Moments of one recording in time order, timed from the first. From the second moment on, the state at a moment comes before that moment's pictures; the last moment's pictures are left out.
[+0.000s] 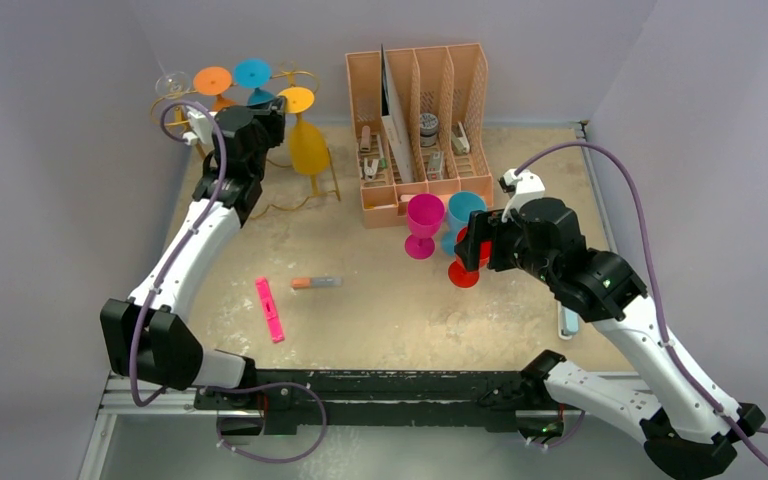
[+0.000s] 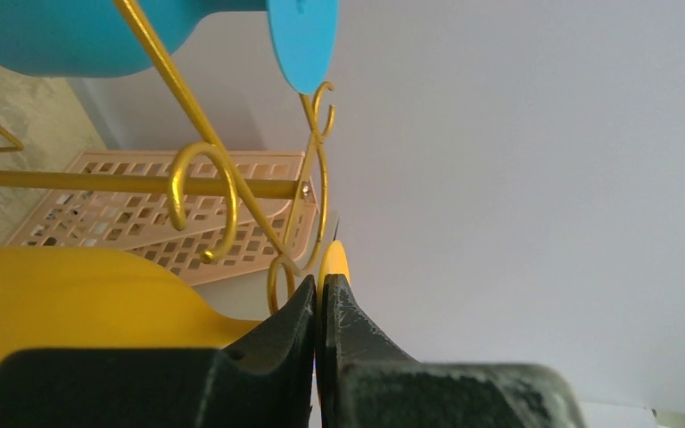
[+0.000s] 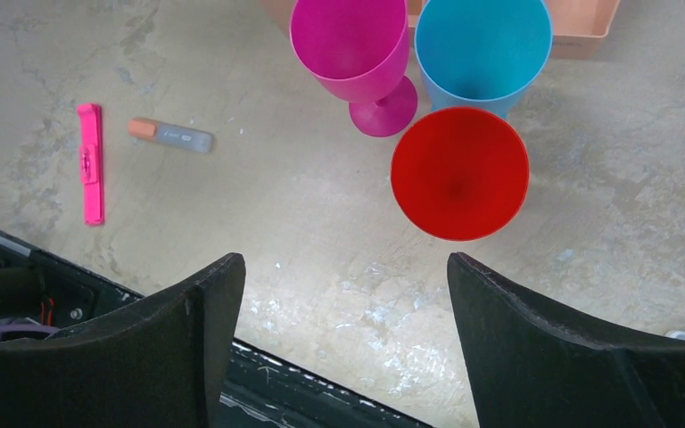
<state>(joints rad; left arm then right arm) -0.22 1.40 1.29 -0.01 -0.33 -1.50 0.65 0.88 1.18 -0.90 0.14 0.39</state>
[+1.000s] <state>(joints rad) -0.21 1.21 1.22 0.03 -0.12 -1.29 0.65 0.95 1.22 -0.91 0.00 0.40</state>
